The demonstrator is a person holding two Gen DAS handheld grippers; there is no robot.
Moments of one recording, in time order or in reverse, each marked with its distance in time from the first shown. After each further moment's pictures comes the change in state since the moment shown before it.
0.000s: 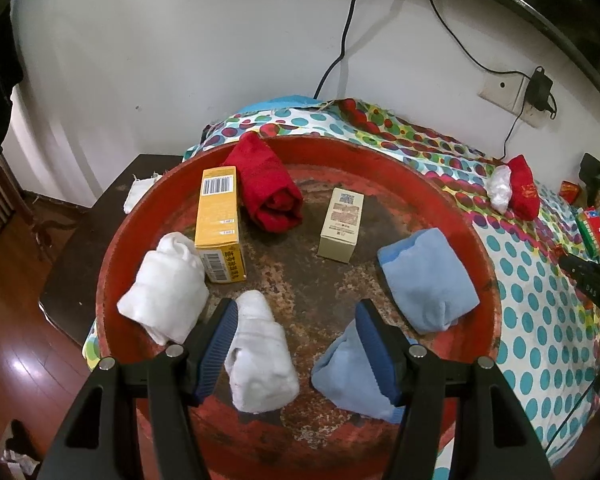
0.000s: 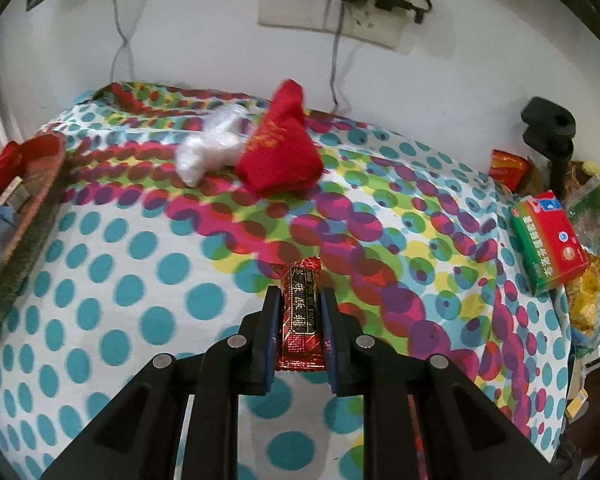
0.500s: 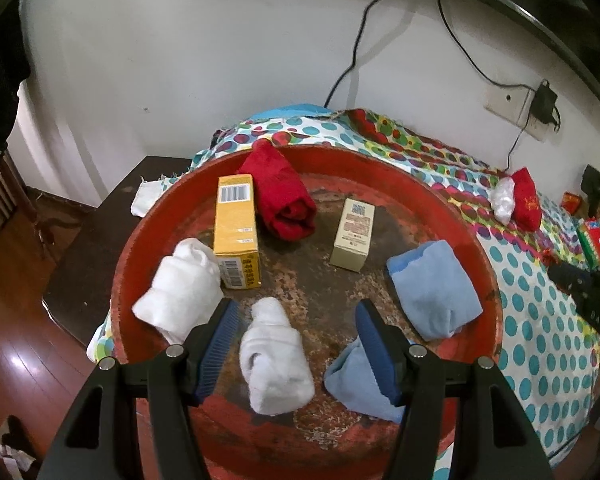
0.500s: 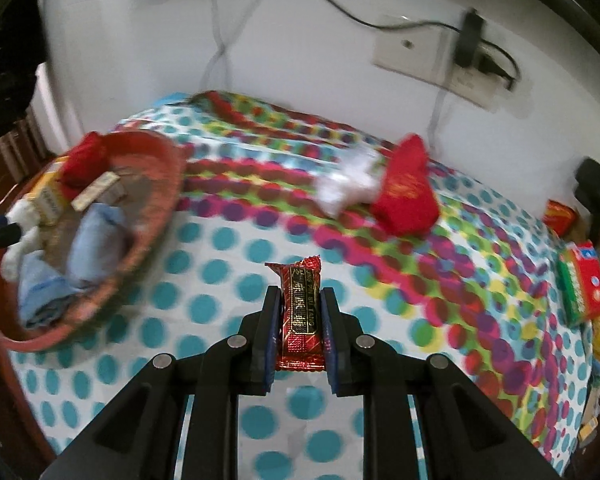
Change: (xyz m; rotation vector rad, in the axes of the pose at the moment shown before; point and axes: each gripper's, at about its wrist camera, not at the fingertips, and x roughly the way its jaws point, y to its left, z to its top) left arm -0.006 0.013 0.004 -0.035 -0.022 0.004; right arm -0.044 0.089 0.015 -0.102 -0.044 0.171
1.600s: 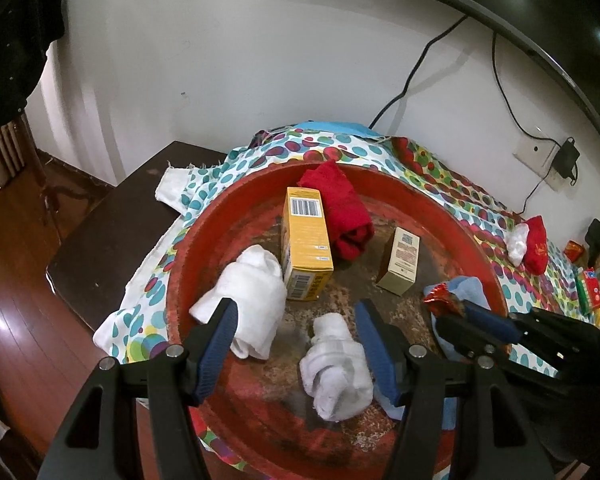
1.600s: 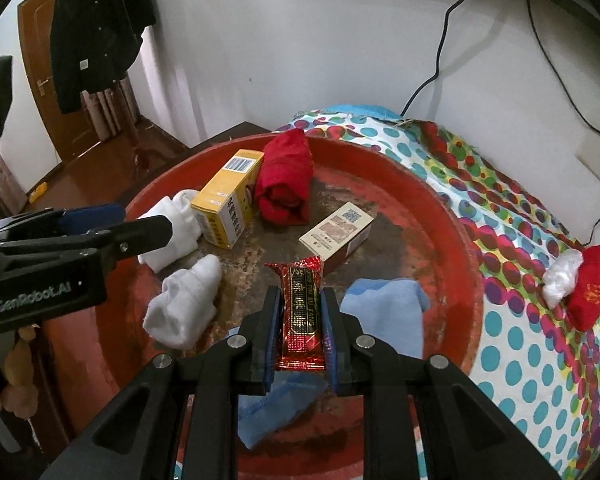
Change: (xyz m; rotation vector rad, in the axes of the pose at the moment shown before) left arm -0.010 0.056 0.006 -0.134 -0.013 -0.012; right arm 0.017 0.196 0.042 -0.200 0.017 0.259
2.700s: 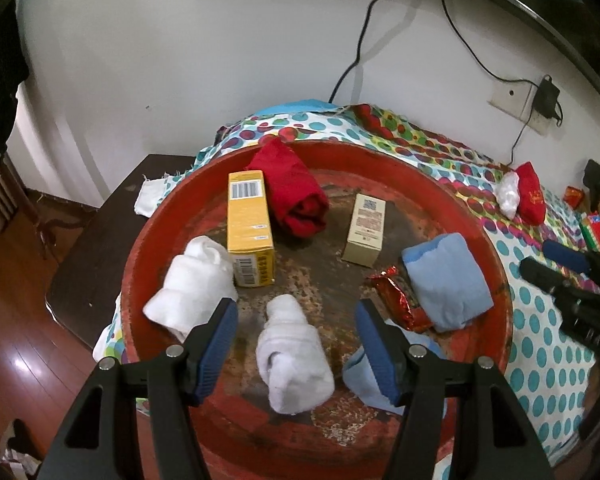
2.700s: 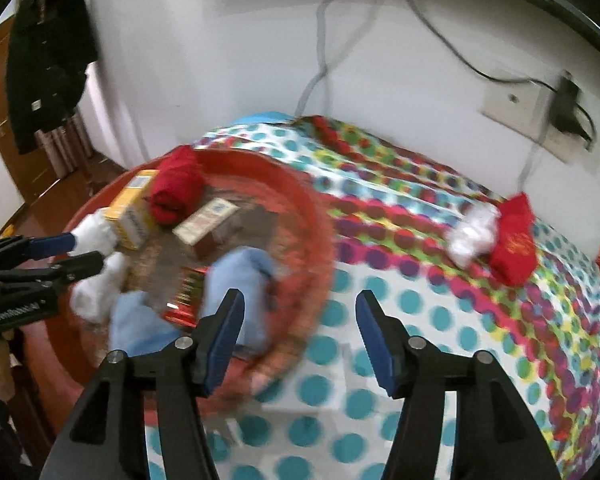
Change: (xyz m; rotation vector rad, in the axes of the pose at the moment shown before) left arm 0.014 -0.048 -0.015 0.165 0.033 0.024; right arm -0.048 -0.106 -0.041 0.159 -0.061 -0.161
